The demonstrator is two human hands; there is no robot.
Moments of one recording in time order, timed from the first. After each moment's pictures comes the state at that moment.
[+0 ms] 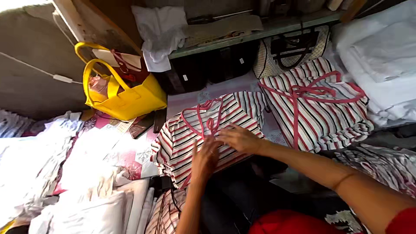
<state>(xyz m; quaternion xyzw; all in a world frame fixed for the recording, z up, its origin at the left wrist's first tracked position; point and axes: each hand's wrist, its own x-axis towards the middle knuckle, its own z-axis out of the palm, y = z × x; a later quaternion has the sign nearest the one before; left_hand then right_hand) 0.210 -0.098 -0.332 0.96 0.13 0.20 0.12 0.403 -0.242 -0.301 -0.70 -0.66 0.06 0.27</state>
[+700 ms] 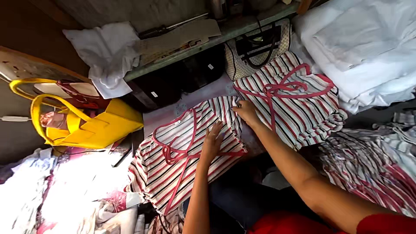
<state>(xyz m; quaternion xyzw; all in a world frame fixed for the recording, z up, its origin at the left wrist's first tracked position) 0.355 -0.129 -0.331 0.88 0.09 0.06 0.46 0.523 -0.271 -0.315 -0.84 -0.12 0.20 0.49</state>
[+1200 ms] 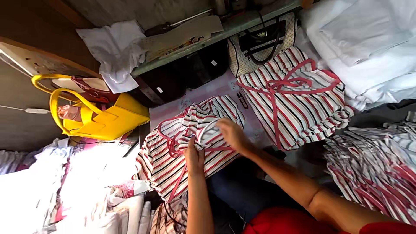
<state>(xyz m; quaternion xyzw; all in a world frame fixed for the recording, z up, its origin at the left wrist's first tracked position) 0.312 -0.123 -0.317 0.39 0.42 0.33 0.75 0.420 -0.256 -0.305 -0.80 -0.37 0.06 0.47</state>
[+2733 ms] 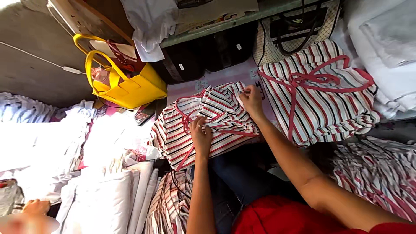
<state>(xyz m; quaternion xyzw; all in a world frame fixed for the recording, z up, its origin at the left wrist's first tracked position) 0.263 -0.119 -0.311 0.88 0.27 0.28 0.27 0.477 -0.237 -0.308 -0.80 -0.20 0.14 0.55</state>
